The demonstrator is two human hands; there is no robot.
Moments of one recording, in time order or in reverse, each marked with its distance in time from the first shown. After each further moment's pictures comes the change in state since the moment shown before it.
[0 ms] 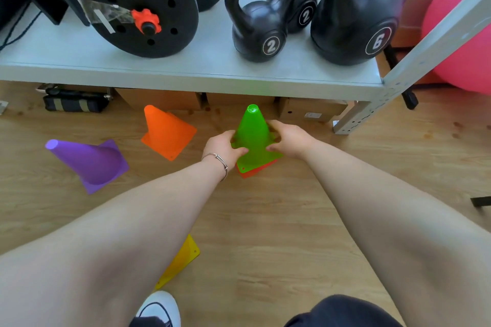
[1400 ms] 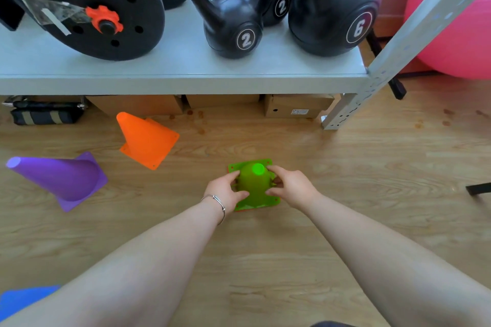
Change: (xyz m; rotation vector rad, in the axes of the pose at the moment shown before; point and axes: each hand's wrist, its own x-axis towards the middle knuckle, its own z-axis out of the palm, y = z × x) left_hand -0.028 -0.038 0.085 -0.111 -0.285 -0.102; right_hand -0.057 0.064 0.085 0.150 0.000 0.143
